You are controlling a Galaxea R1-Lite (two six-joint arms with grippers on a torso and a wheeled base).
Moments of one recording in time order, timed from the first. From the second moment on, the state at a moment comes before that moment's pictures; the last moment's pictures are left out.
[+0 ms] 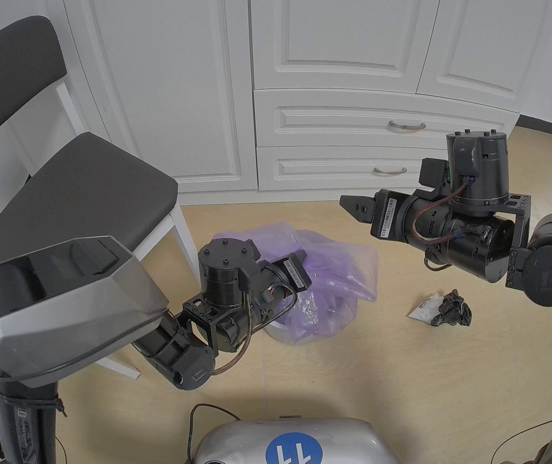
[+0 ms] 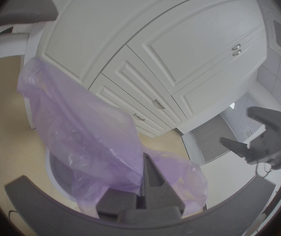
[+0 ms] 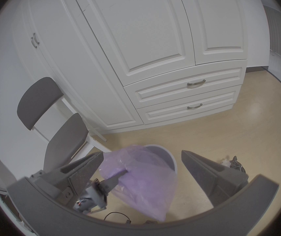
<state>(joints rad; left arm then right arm) -0.68 2.27 -0.98 -1.22 0.06 -0.71 0.65 1.72 -1.07 -0.40 -0.31 0.38</state>
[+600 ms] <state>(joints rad) -0.53 2.31 -1.10 -1.27 0.11 -0.71 0.64 1.75 -1.06 -0.40 -0.31 0.36</state>
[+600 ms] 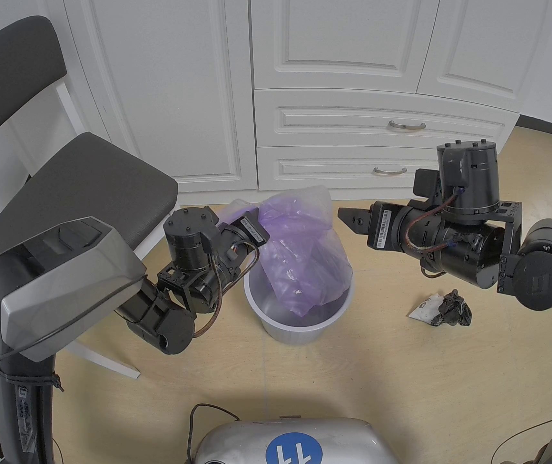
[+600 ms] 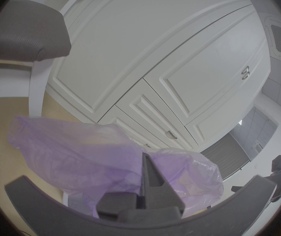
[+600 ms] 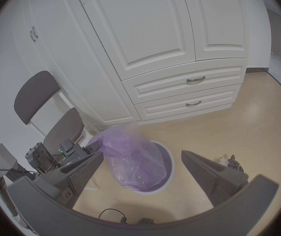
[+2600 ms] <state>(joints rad) -0.61 2.48 -1.17 -1.45 0.27 -0.41 0.64 2.45 -1.29 -0.66 -0.22 0.52</state>
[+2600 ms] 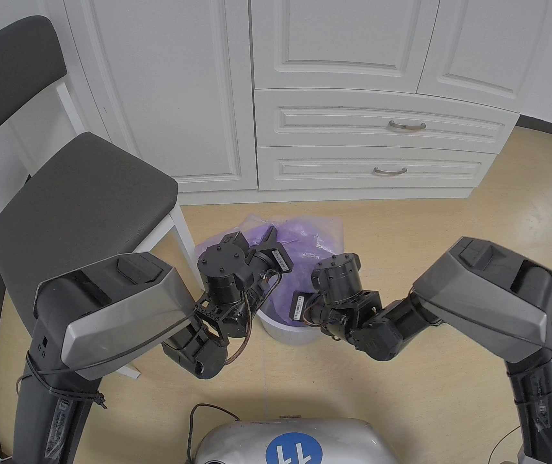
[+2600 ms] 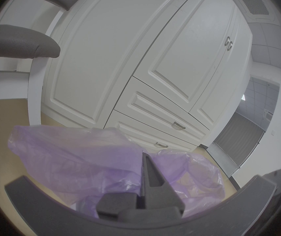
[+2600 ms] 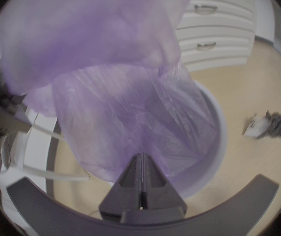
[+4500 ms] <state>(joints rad) -0.76 2.69 -1.09 -1.53 0.27 -0.27 0.52 1.89 -0.77 -0.75 -0.01 0.09</state>
